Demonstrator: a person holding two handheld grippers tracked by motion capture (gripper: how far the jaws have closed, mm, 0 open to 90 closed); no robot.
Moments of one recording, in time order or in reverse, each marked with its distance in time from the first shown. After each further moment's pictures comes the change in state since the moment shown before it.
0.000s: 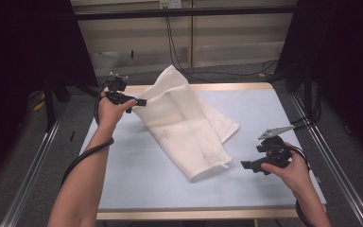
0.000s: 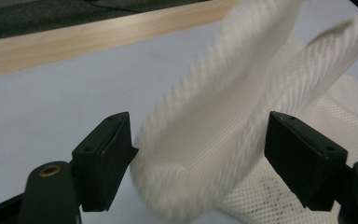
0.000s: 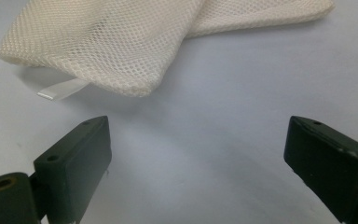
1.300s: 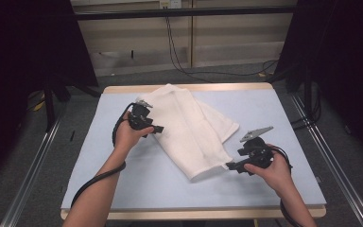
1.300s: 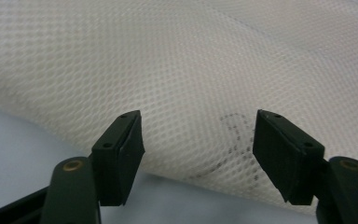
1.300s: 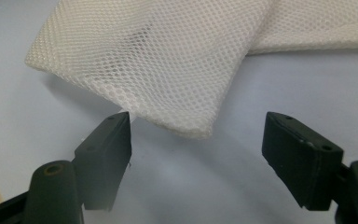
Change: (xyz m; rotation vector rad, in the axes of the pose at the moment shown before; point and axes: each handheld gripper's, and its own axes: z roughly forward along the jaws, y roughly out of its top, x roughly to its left) left arm -0.057 -0.047 0.056 0.114 -0.107 0.279; right arm 0.028 0.017 0.030 0.037 0.056 -0.062
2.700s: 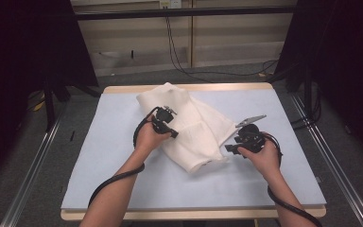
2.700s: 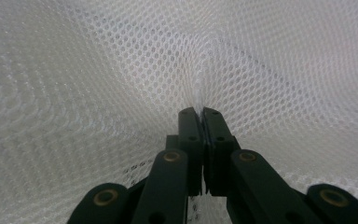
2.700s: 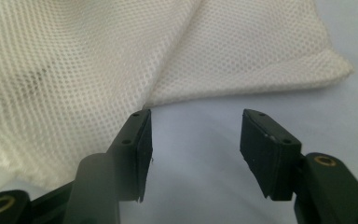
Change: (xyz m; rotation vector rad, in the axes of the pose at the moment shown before) left arm -0.046 0.021 0.037 0.129 -0.075 0.063; right arm -0.033 0.029 0.030 -0.030 -0.133 0.043
